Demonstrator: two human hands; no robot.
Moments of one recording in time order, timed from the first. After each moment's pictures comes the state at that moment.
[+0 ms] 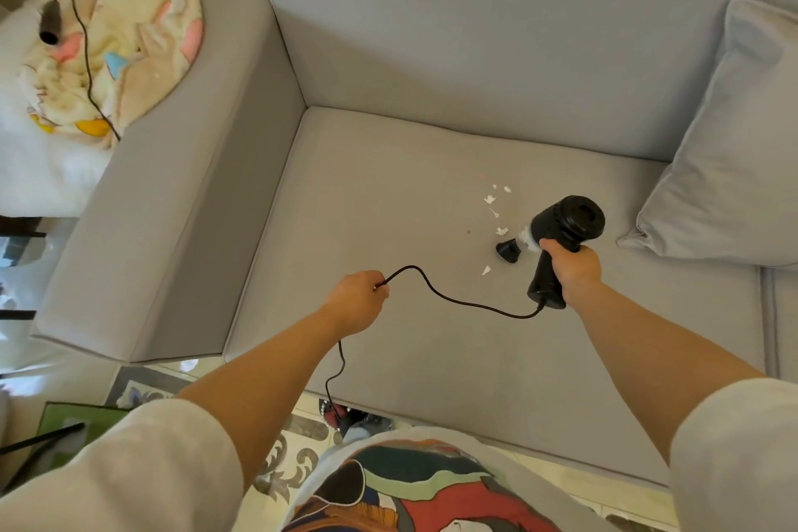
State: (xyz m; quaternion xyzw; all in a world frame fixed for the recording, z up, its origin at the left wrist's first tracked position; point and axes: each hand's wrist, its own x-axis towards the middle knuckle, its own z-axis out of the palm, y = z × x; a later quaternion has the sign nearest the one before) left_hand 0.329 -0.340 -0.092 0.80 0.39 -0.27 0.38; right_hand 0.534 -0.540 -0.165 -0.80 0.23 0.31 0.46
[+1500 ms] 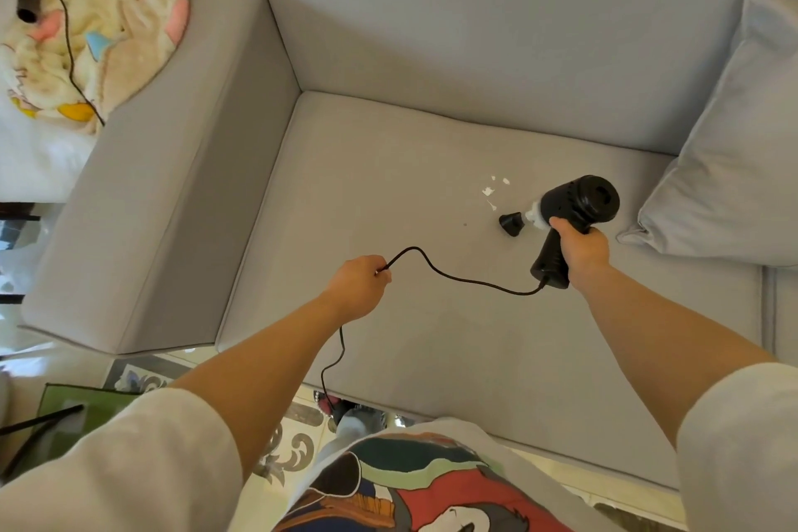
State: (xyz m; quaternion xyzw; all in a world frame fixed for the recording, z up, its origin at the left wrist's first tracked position) left_hand 0.354 -0.344 -0.093 0.78 0.41 -0.26 0.40; right_hand 0.565 -0.539 -0.168 -0.78 0.24 0.30 0.49
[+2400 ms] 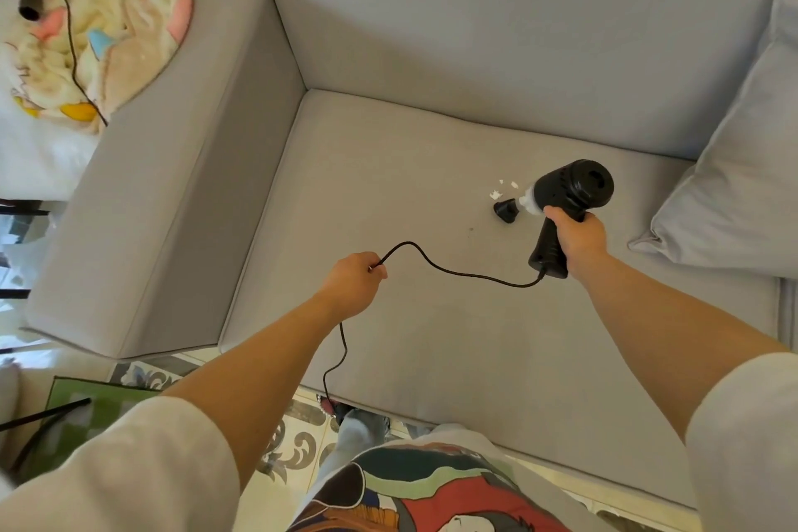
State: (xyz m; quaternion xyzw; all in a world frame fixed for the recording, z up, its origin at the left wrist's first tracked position) left_hand 0.362 -0.325 -0.103 0.75 0.44 -0.24 0.42; right_hand 0.585 -0.511 -0.172 -0.79 0.19 0.31 0.49
